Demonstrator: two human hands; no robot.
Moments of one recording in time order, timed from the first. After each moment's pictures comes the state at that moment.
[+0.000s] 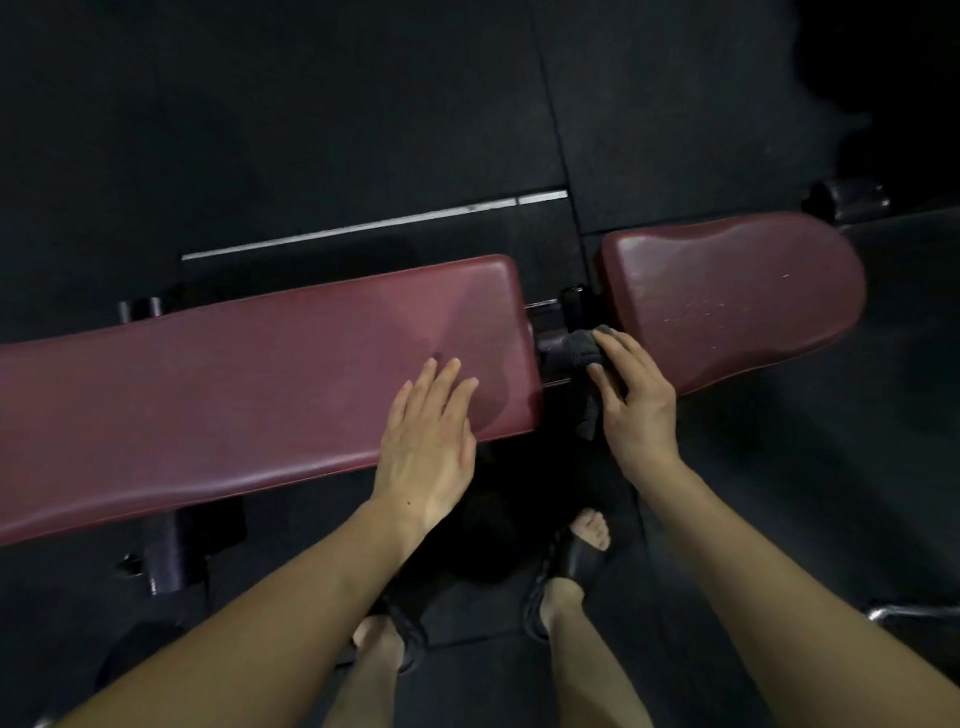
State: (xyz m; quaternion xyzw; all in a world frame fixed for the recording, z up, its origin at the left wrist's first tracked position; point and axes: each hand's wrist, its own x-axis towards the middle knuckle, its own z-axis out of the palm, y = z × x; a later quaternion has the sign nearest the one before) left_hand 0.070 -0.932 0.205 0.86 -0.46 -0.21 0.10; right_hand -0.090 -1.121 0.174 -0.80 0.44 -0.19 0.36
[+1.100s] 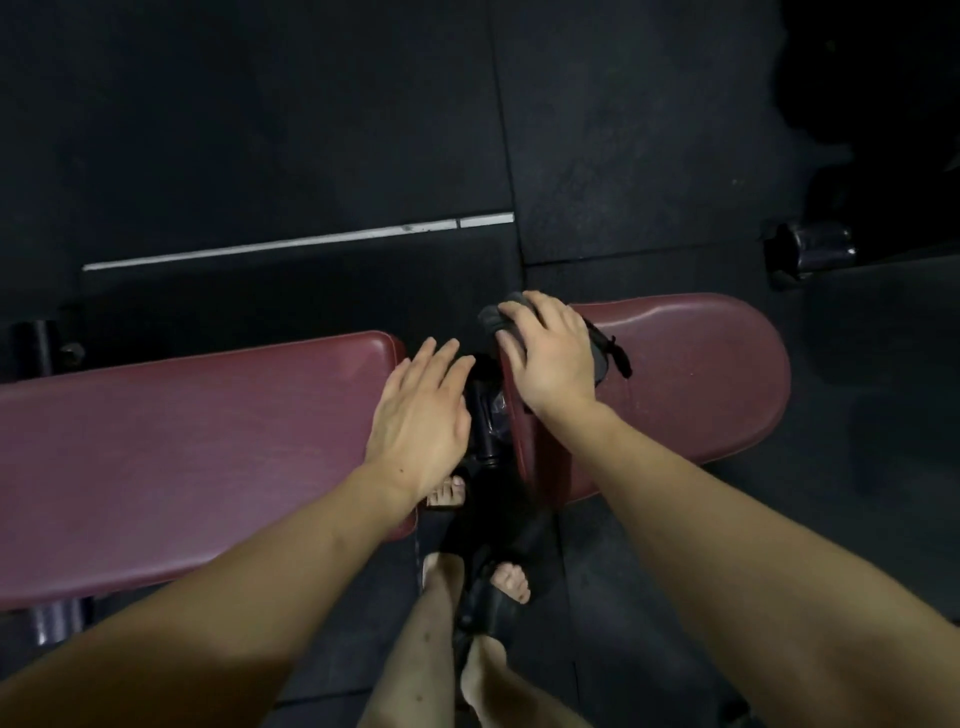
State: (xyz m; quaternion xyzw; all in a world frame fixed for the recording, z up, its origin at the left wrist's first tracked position) left_hand 0.065 -1.154 0.163 0.85 -0.46 -0.24 0.07; right_hand -0.030 -1.320 0.103 -0.91 0.33 -0.06 0.22
